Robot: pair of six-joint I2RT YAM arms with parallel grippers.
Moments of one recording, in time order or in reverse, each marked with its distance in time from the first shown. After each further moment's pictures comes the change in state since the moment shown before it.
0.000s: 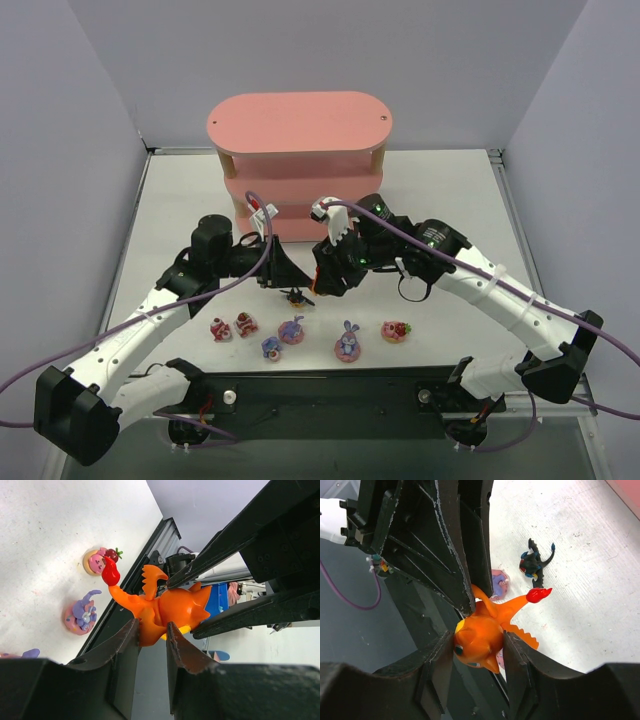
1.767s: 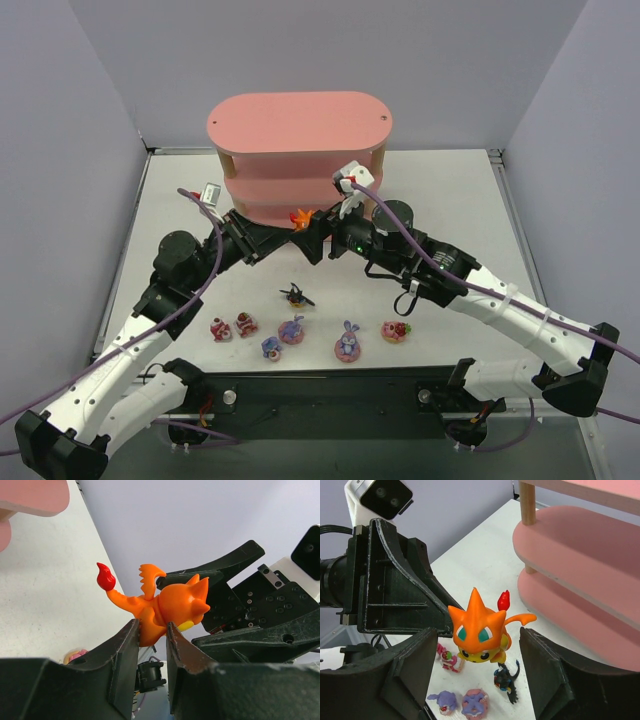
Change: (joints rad) left arm -0.001 -0.211 -0.042 0.259 -0.489 -0.344; right arm 0.074 -0.126 -0.172 0.629 0.385 0.106
